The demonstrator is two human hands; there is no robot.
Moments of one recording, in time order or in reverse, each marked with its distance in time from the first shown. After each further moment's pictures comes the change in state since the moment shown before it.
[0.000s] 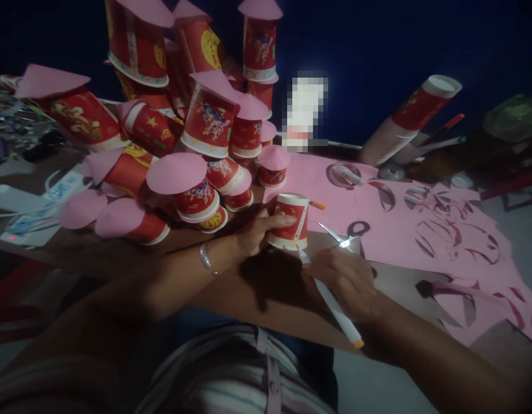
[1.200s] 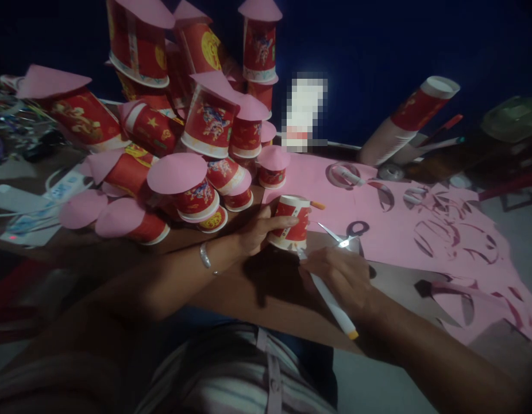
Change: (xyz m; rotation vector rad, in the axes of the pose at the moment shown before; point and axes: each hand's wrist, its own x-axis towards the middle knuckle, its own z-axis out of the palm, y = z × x) left_hand -0.002 0.006 0.006 0.017 0.001 -0.052; right_hand -0.005 0.001 0.005 -0.016 -0.033 0.041
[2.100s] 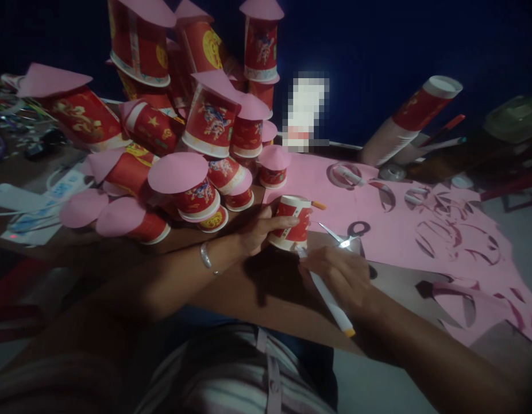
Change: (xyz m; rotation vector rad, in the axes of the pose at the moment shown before) left_hand 0.000 -0.001 -0.002 0.000 -0.018 0.011; right_hand 0.010 0.000 -0.005 -0.046 -0.041 -0.030
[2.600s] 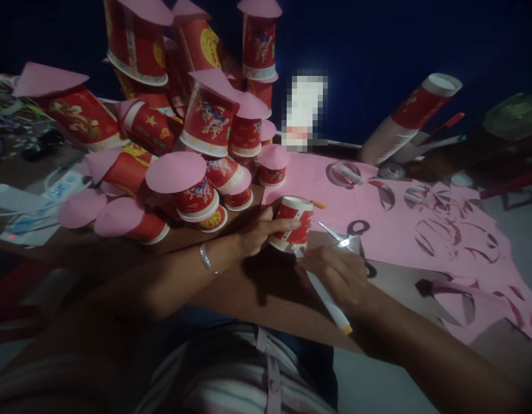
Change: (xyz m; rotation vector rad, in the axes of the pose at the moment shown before) left_hand -0.001 0.002 0.004 0.061 0.008 -0.007; right_hand 0.001 0.000 0.001 -0.004 -0.002 0.004
